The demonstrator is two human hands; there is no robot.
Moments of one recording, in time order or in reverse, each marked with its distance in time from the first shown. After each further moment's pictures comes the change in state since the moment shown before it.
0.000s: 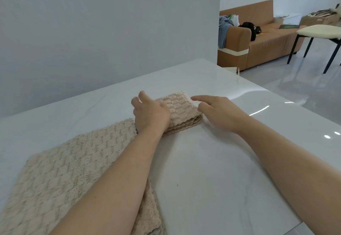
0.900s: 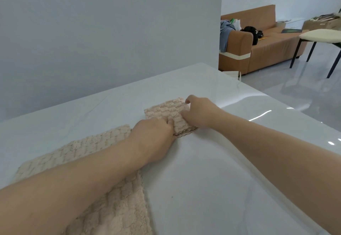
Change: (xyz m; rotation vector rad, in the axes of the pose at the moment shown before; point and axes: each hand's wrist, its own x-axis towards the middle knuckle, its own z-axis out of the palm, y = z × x) left_hand -0.026 -0.010 -0.027 0.976 -0.316 0.807; right_hand 0.059 -0.011 0.027 -0.271 -0.041 0.069
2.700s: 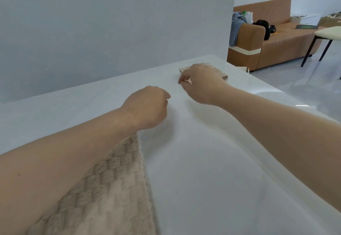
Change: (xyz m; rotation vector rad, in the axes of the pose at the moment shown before) left_hand 0.019 -0.043 -0.017 -0.389 0.115 -0.182; right_hand 0.028 -0.022 -0.027 -0.131 0.205 -0.331
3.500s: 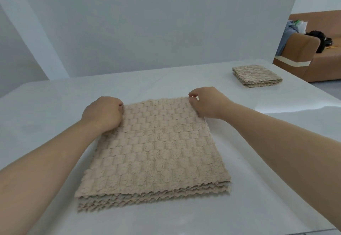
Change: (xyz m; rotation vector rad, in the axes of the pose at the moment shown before) left_hand -0.196 -0.214 -0.006 0.027 0.037 -0.586; right_hand -0.035 -0.153 0.062 0.047 -0.268 -0.039
